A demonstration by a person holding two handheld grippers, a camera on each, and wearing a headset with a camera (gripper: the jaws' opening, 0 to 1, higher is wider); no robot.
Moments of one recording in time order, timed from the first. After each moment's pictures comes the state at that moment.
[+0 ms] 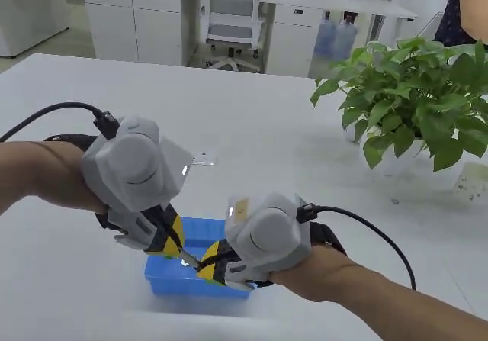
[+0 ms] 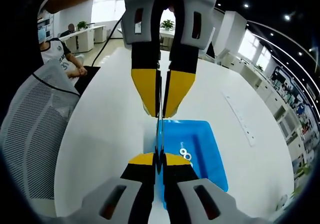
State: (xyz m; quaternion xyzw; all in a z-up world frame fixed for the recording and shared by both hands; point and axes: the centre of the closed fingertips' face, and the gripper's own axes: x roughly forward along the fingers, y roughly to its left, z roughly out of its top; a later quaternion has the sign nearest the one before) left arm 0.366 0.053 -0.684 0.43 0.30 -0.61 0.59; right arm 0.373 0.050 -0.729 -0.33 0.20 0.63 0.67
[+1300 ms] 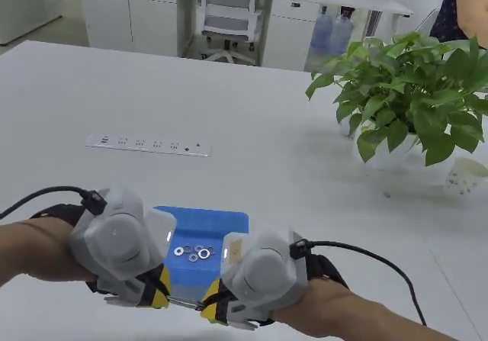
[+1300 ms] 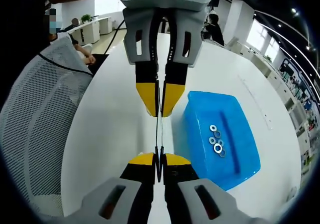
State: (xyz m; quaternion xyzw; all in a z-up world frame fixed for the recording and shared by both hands) left arm 0.326 0.050 -0.766 0.40 0.32 -0.61 0.61; right arm 0.329 0.026 -0.784 -0.35 0.26 0.64 0.64
